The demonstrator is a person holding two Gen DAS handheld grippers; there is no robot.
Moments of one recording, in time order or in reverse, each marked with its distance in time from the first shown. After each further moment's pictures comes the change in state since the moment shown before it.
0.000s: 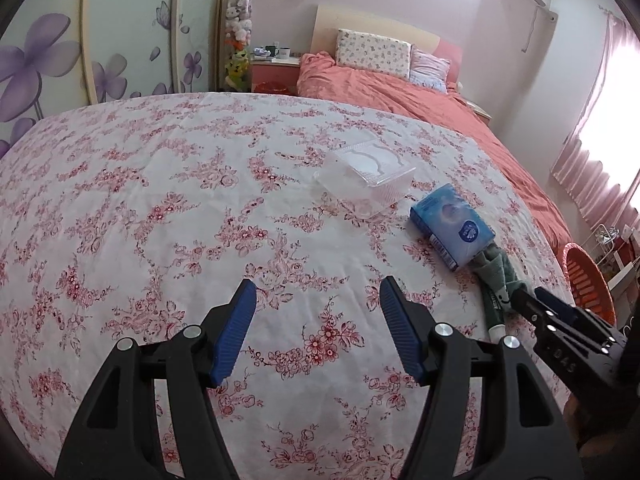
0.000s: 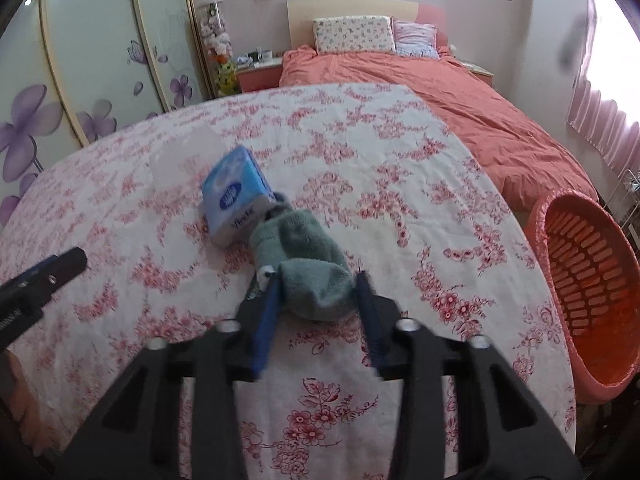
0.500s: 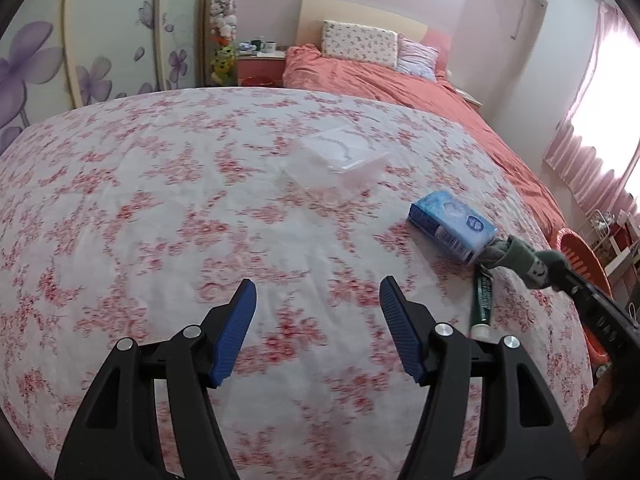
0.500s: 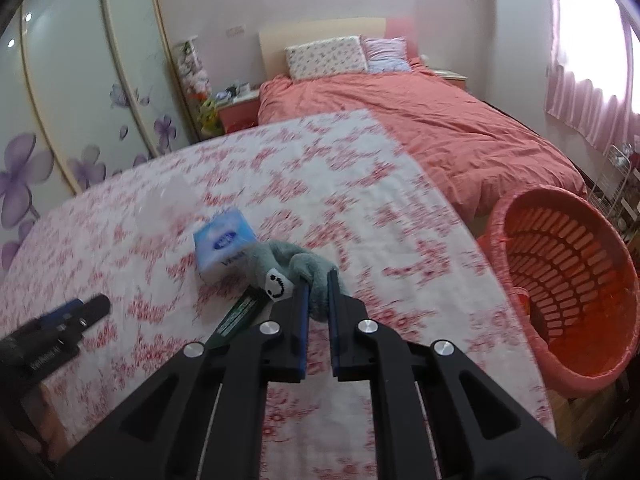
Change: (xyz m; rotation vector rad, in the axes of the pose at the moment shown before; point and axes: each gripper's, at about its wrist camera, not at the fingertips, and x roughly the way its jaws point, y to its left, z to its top) left arm 0.012 -0.028 -0.002 0.046 0.029 -0.027; right arm -0.035 -0.045 0.004 0.124 -0.121 -0.011
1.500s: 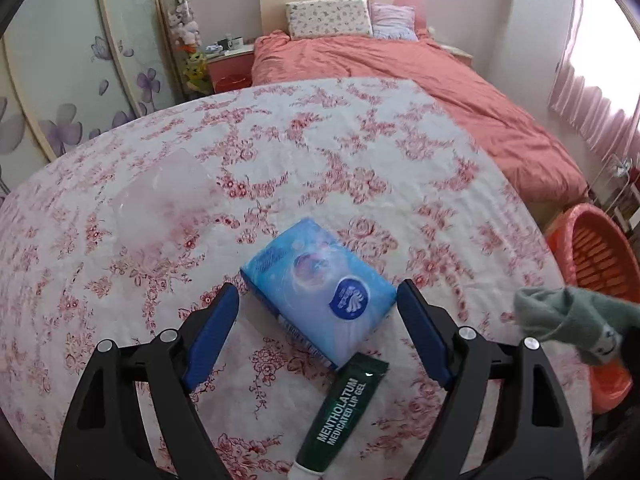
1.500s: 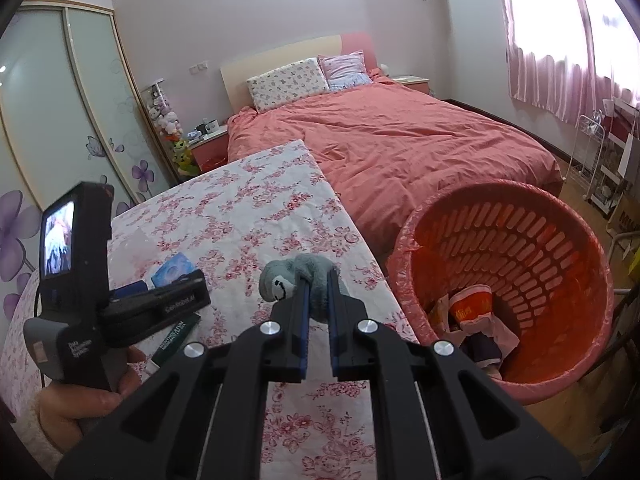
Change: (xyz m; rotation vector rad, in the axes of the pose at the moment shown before) left arm 0.074 -0.140 0.031 0.168 0.076 0.095; right arm -0.031 -0.083 0.004 0.138 -0.075 -0.037
